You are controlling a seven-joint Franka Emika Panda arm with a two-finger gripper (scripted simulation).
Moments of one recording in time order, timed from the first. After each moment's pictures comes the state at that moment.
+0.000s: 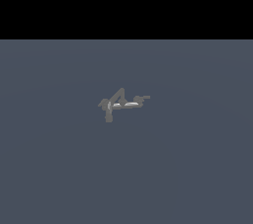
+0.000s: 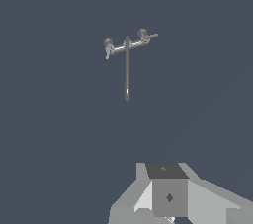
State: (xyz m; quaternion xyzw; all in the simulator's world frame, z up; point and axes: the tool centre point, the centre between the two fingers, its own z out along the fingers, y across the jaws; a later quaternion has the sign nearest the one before) arm -0.209 0.025 0.465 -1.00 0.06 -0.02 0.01
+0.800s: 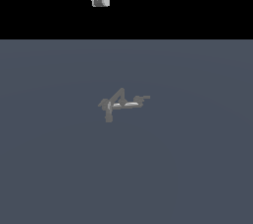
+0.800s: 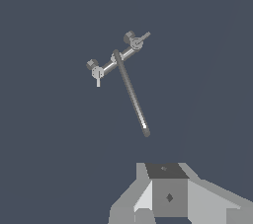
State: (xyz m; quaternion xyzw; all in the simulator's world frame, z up) arm -0.112 0.048 0.356 -0.97 0.24 -0.02 0.01
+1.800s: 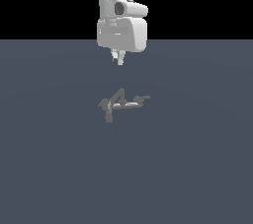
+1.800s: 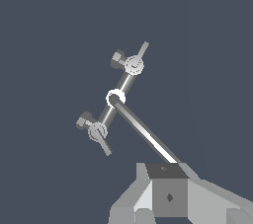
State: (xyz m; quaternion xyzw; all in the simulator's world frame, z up) arm 0.004 0.026 0.225 -0.90 0.44 -0.01 0.01
